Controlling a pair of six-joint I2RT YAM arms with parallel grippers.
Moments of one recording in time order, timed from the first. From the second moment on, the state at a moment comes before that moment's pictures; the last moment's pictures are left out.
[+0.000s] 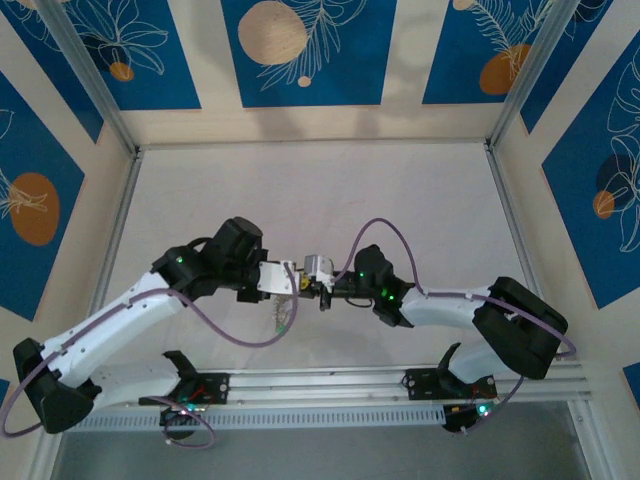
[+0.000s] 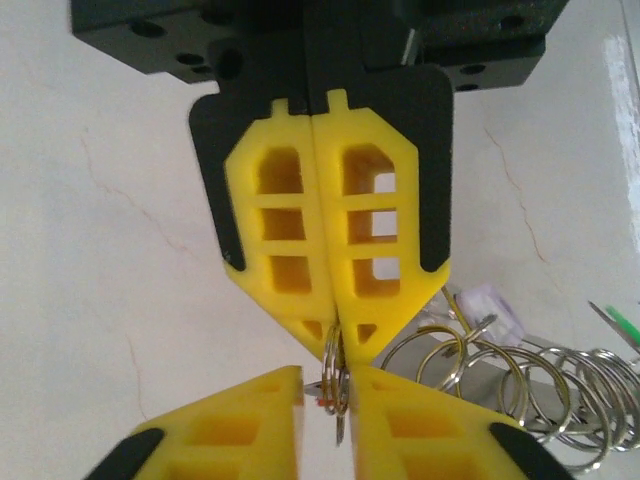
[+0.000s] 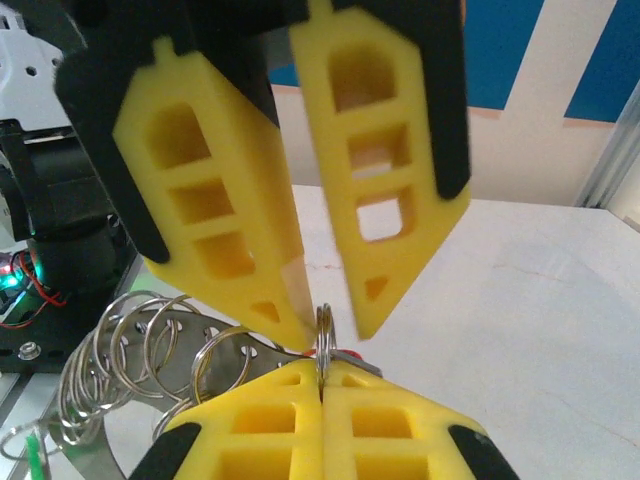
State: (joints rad) left arm -0.82 1.06 1.04 -0.86 0.16 0.90; right arm 0.89 1.40 0.50 0.78 -0.56 -0.21
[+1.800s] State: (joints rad) left arm -0.80 1.11 1.06 -0.93 0.20 0.89; right arm 0.90 1.41 0.52 0.74 -0.56 -0.27
